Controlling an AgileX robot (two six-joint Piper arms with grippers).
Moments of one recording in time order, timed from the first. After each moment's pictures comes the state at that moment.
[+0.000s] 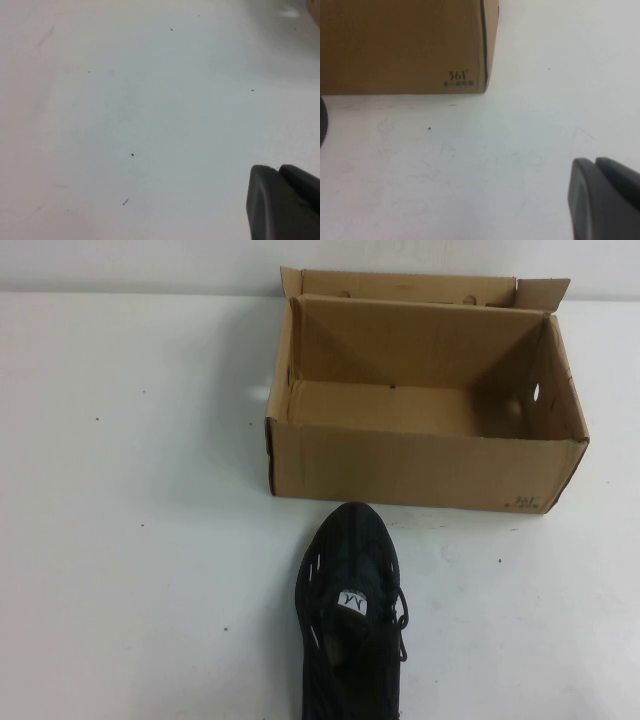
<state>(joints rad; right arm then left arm) 0.13 -0.01 0.03 -0.11 0.34 0.28 -0.10 -0.01 0.03 0.06 0.38 -0.01</state>
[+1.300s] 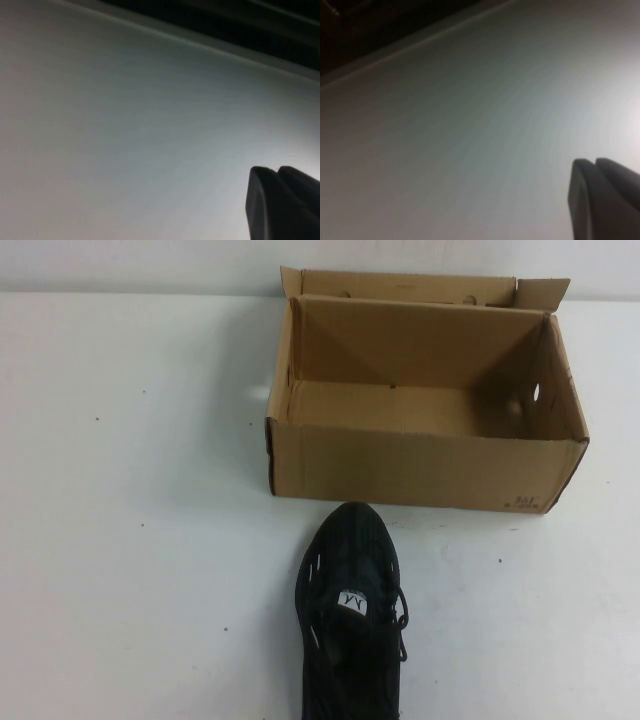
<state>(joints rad) 0.13 -0.02 -0.31 -0.05 -0.62 0.41 -0.10 -0.02 -0.33 0.03 -0.65 -0.26</state>
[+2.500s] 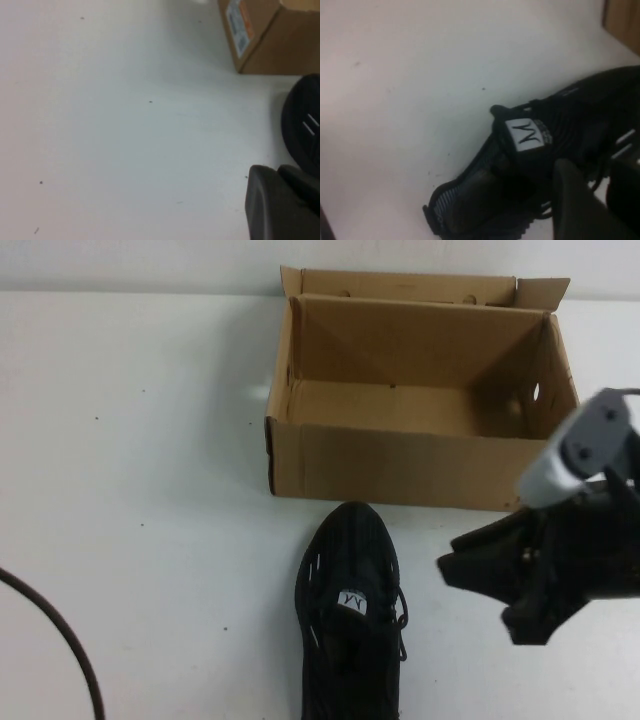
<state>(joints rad) 0.38 1.11 -0.81 0.89 0.77 -0.90 -0.10 0.55 -0.68 -0.23 0.84 0.15</state>
